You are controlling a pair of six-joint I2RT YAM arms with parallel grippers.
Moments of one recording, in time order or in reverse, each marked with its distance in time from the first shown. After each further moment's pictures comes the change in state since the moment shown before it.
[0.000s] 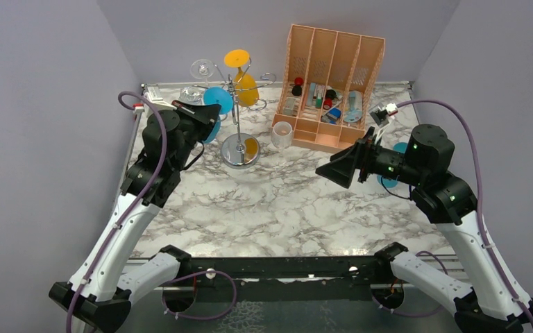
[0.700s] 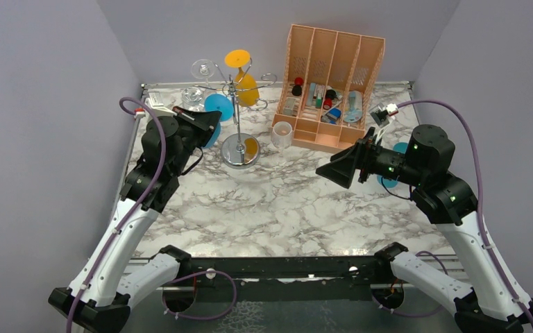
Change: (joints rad) left arm 0.005 -0.047 -0.058 -0.005 0.057 -0.001; right arm 0.000 -0.003 0.000 -0.004 0.003 0.001
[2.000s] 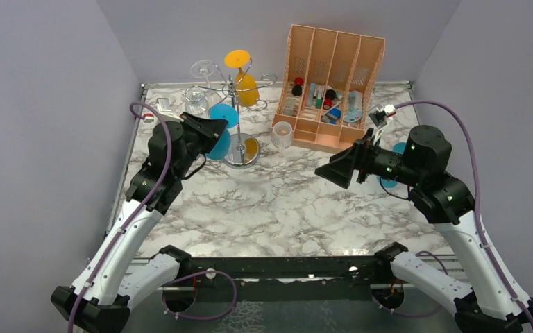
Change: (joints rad) left arm 0.005 -0.014 -0.085 0.026 0.063 -0.017; right arm 0.000 -0.001 -0.023 0.013 0.002 0.000
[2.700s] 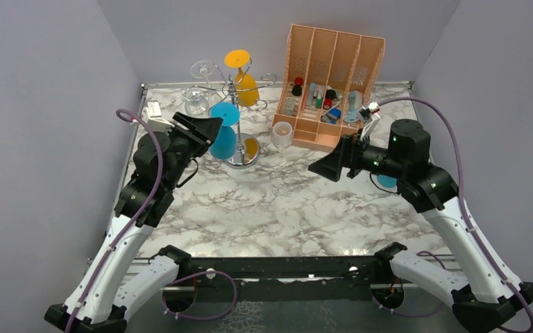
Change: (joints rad) left arm 0.000 -0.088 -0.014 0.010 -0.010 0.107; right arm 0.000 0.067 -0.036 0.002 0.047 -0.008
